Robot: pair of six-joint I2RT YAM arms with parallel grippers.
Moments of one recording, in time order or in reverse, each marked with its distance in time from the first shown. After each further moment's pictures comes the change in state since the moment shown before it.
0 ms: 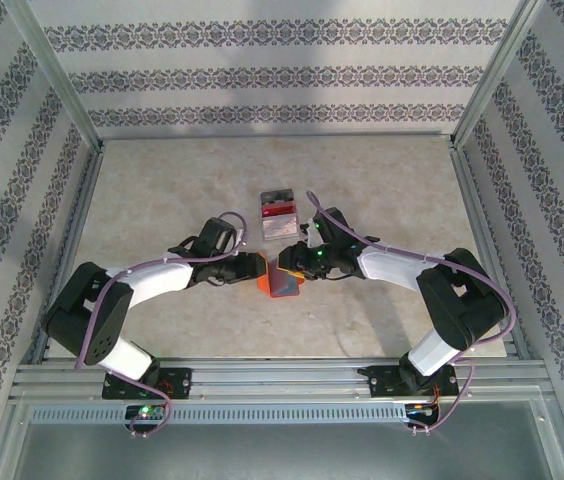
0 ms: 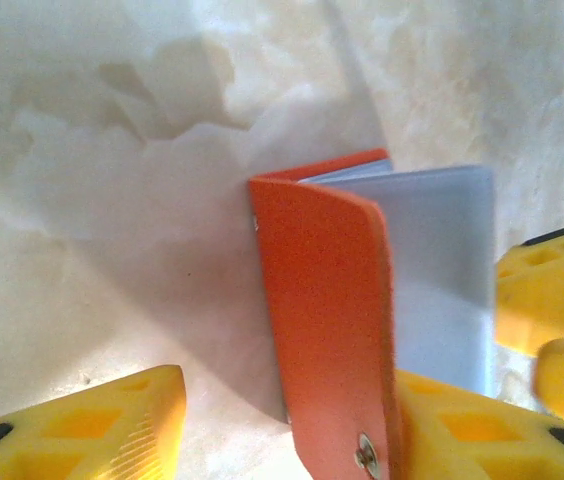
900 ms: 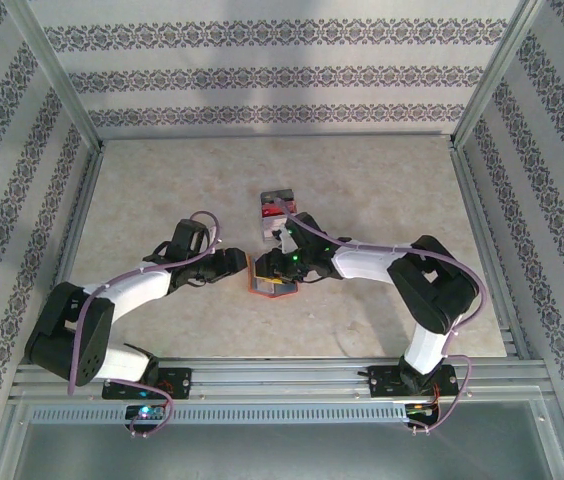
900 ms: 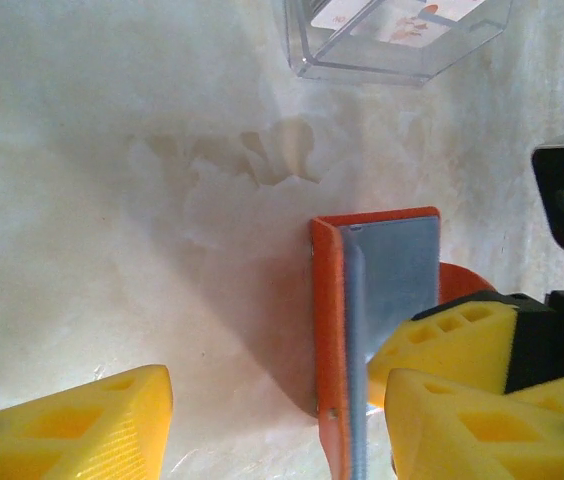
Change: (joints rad) left arm 0.151 -0.130 -0.124 0.047 0.058 -0.026; right arm 0.123 0.169 0.107 0.069 -0.005 0.008
